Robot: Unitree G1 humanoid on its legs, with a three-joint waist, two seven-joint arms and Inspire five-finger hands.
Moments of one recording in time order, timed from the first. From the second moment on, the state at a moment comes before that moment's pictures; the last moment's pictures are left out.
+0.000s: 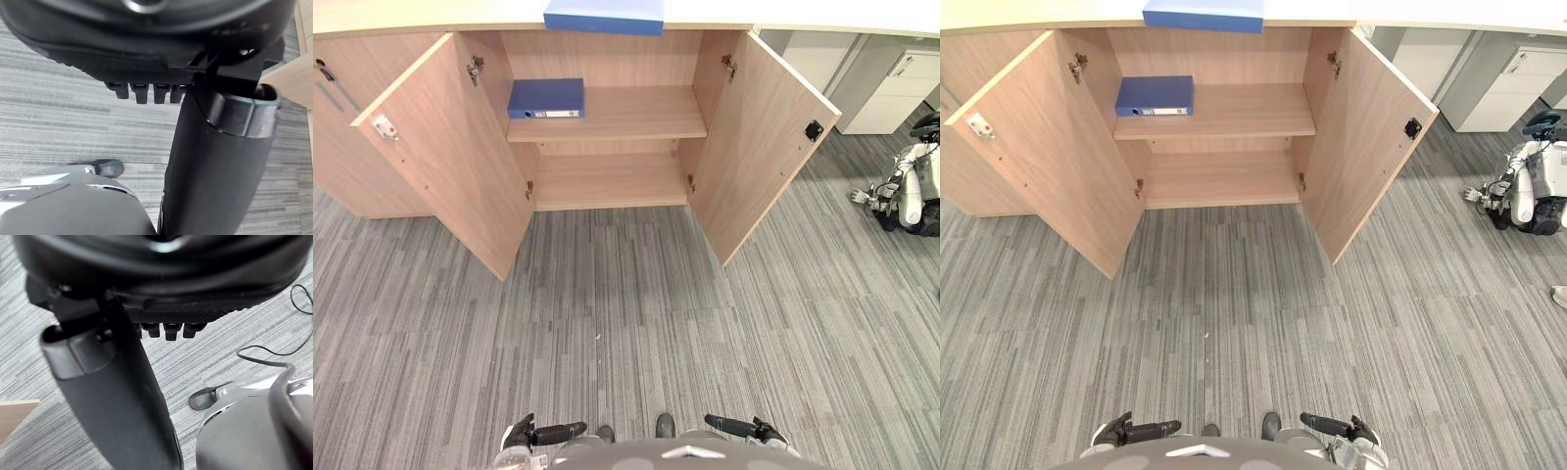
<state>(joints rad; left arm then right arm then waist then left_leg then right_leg) 0.11 0.12 0.18 1.10 -0.02 0.00 0.08 0.05 -0.05 -0.37 1.14 0.14 0.04 -0.08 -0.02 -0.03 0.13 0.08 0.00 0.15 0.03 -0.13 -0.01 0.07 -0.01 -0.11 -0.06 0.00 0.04</state>
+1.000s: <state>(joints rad) 0.01 0.01 0.30 0.98 -0.04 -0.01 0.10 0.04 -0.03 -0.33 1.01 0.19 0.02 -0.10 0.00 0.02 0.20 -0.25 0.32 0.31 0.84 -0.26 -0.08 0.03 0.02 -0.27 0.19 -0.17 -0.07</state>
